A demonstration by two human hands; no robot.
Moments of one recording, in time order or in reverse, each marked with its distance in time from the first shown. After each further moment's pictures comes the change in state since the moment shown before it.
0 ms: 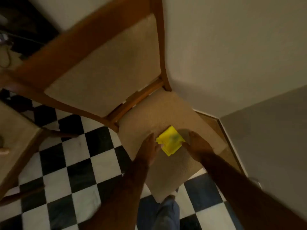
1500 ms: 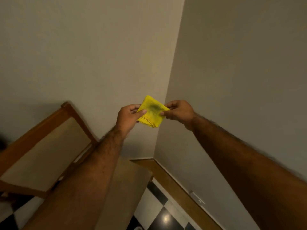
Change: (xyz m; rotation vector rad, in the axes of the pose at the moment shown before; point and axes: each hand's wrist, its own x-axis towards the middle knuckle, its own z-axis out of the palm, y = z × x) left_hand -0.188 0.428 -0.086 -0.627 -0.049 0.696; right_hand -0.334 0.065 -0.368 0.904 0.632 -0.089
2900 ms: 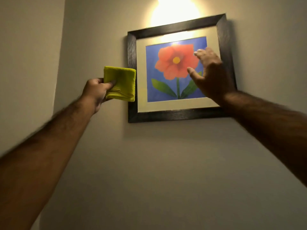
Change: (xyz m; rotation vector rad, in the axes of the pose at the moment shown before) left_hand -0.155 0.713 0.268 -0.342 -0.377 0.953; right_hand -0.519 -0.395 -0.487 -1.076 1.715 -0.956
